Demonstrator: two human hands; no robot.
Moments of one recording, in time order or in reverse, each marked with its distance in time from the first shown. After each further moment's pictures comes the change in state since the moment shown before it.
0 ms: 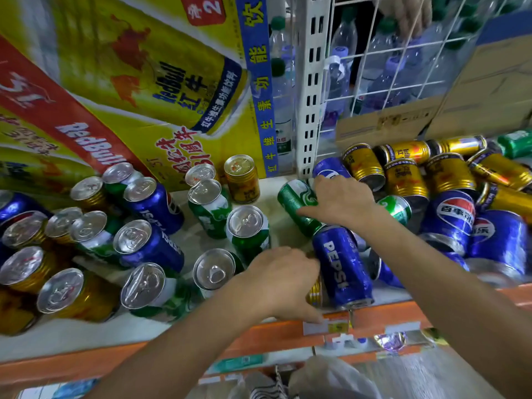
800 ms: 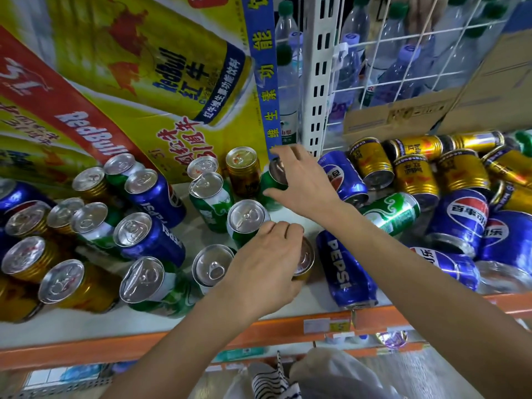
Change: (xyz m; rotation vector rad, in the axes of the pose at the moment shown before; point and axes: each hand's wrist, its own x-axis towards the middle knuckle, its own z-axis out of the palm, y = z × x) left_hand -0.013 -0.012 0.004 -0.109 0.308 -0.164; right_hand 0.023 -0.039 0.010 0.420 0.303 -0.313
